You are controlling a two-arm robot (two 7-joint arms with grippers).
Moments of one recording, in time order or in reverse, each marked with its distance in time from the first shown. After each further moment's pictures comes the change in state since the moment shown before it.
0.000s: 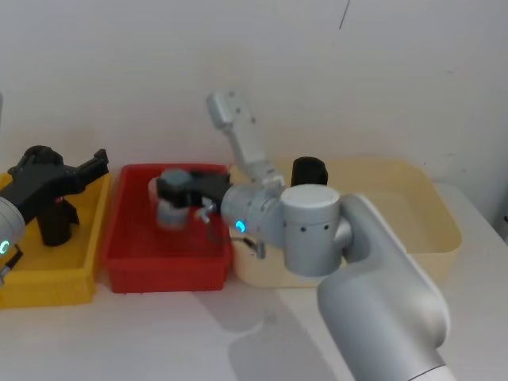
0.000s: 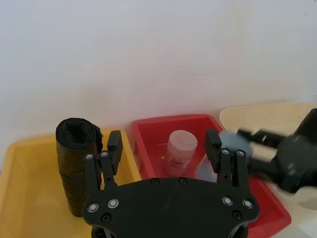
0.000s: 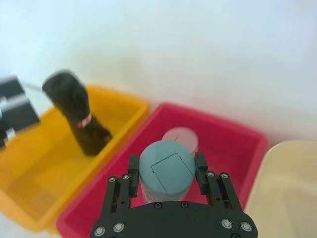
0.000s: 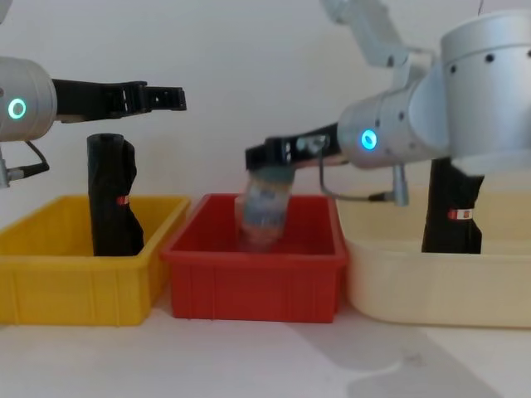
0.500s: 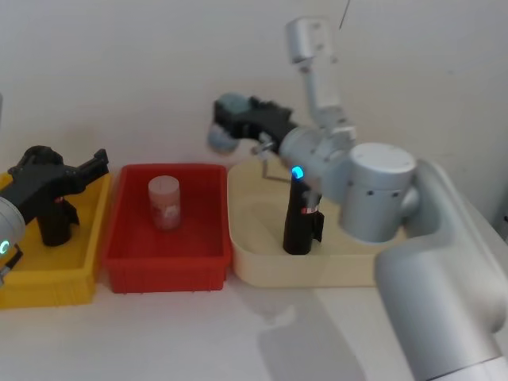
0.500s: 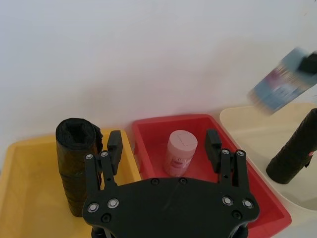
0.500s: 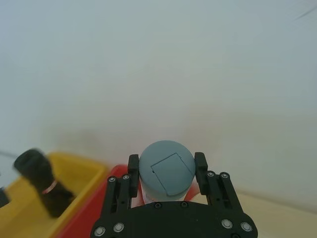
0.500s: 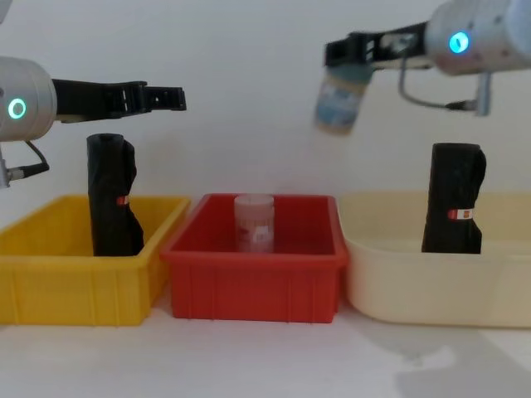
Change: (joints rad) left arm 0.000 0.000 0.000 0.000 0.000 0.000 0.000; right arm -0.007 0.054 0.112 -0.182 0.032 -0.037 -0.048
